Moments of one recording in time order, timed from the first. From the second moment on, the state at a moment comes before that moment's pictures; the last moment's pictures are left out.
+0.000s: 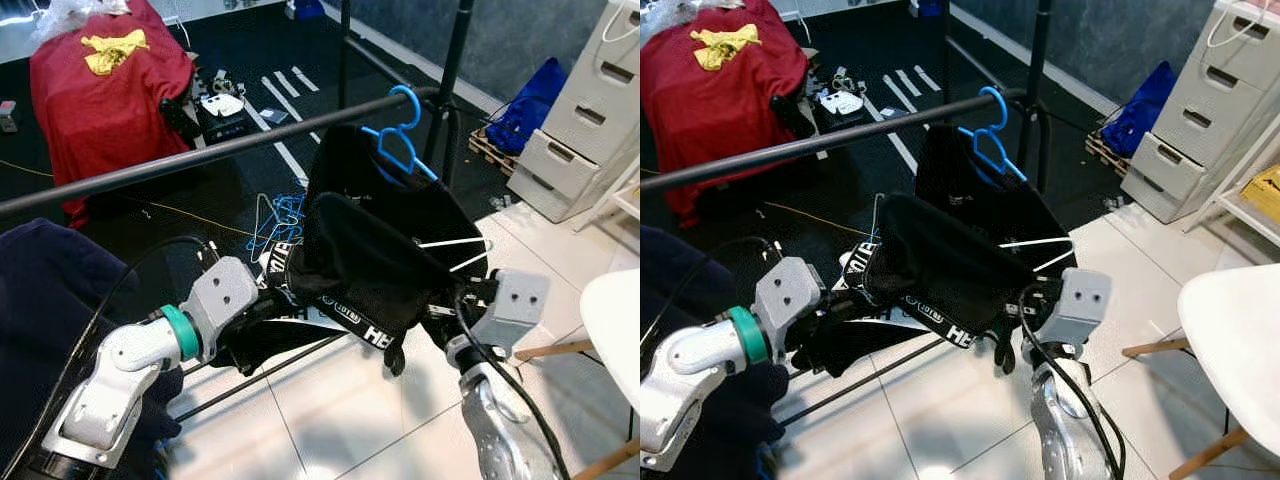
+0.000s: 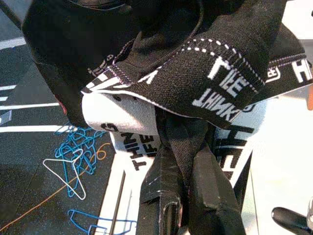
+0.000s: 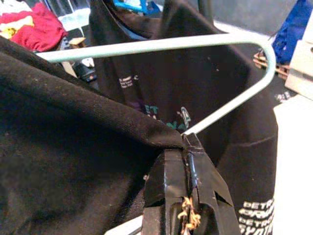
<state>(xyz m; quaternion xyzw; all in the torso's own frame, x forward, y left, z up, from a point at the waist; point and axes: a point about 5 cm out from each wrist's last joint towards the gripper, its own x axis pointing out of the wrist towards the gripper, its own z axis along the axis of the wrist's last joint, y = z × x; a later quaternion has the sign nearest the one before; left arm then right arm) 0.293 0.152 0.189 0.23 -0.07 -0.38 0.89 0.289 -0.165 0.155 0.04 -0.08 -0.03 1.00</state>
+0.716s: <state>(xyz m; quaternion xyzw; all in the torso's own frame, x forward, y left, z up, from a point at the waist) 0.300 0.148 0.180 0.23 -0.06 -0.37 0.90 0.260 -0.213 0.170 -0.11 -0.14 -0.25 0.95</state>
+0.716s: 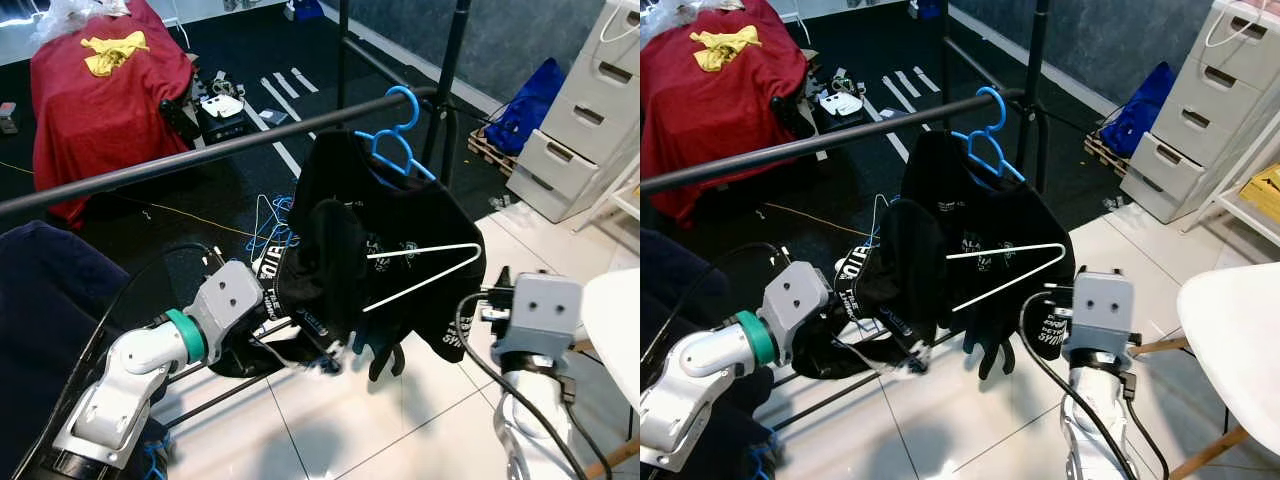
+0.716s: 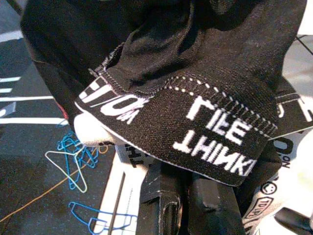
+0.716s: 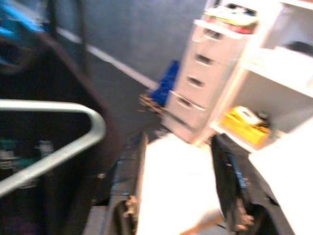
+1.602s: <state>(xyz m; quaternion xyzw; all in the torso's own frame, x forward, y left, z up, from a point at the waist) 0.303 0.144 0.178 0.23 -0.06 -0.36 0.90 0.250 -0.086 0.190 -0.30 -0.24 0.23 0.89</state>
